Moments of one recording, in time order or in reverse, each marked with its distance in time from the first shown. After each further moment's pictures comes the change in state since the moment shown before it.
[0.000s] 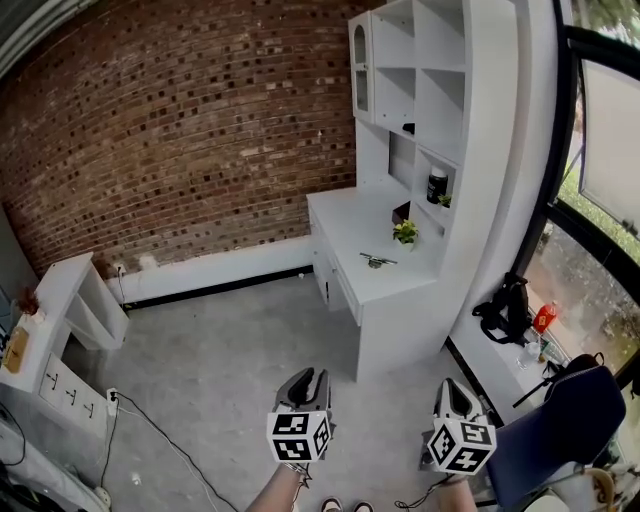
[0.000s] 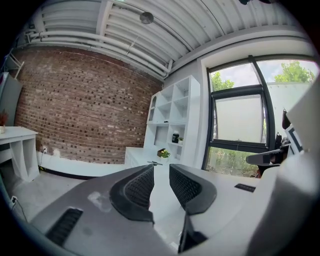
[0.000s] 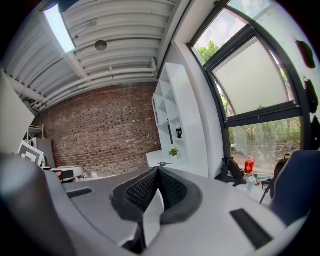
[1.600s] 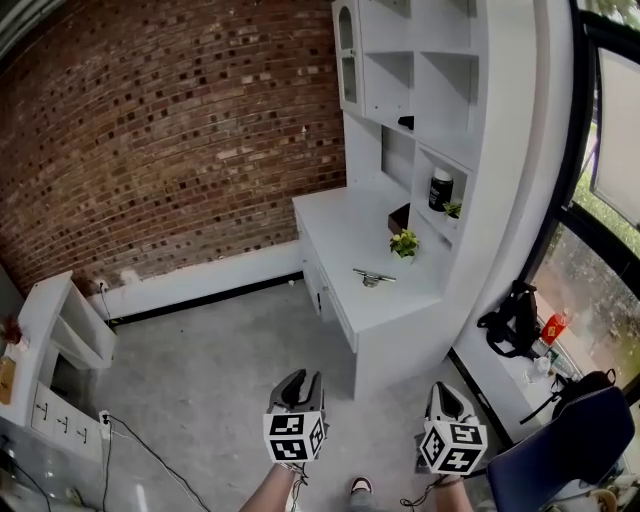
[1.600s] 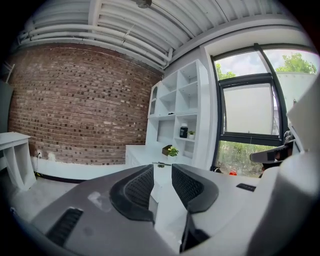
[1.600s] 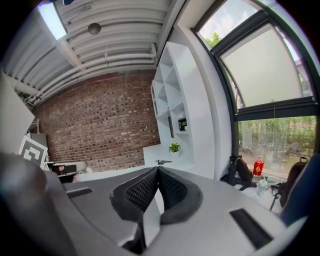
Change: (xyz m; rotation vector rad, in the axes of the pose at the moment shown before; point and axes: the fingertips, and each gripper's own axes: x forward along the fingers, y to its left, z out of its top) left arm 0.165 0.057 0.004 0.046 0.053 0.012; right arm 0.164 -0.014 0.002 -0.023 0.082 -0.010
